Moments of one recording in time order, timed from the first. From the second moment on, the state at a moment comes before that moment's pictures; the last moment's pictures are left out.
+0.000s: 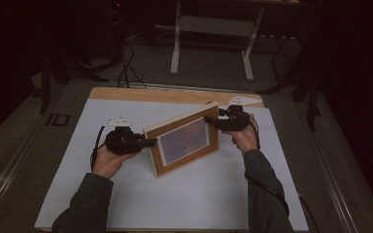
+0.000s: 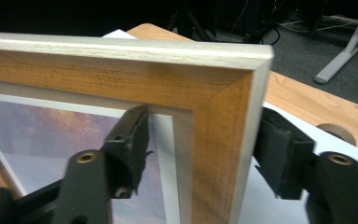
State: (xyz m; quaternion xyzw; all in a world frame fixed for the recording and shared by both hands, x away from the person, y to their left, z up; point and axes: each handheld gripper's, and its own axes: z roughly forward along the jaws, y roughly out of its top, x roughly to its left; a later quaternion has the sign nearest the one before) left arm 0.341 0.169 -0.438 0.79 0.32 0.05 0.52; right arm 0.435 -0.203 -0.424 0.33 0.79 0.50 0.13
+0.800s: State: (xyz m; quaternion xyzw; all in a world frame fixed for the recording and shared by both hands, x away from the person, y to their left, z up) left arm 0.358 0.167 -0.443 0.74 0.40 0.12 0.53; right arm 0.422 -0.211 -0.424 0.38 0.77 0.49 0.16
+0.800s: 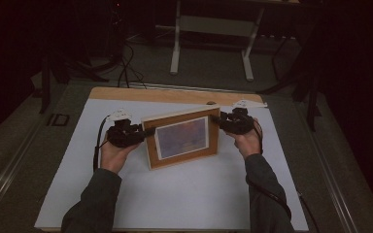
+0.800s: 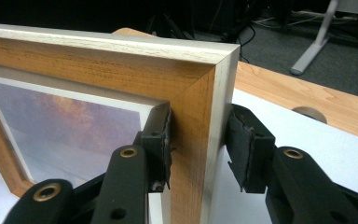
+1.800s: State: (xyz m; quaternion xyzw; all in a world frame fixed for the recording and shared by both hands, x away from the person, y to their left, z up) left arm 0.380 0.170 -0.448 0.71 0.42 0.11 0.55; right arm 0.391 -0.212 -0.421 0.41 0.77 0.46 0.15
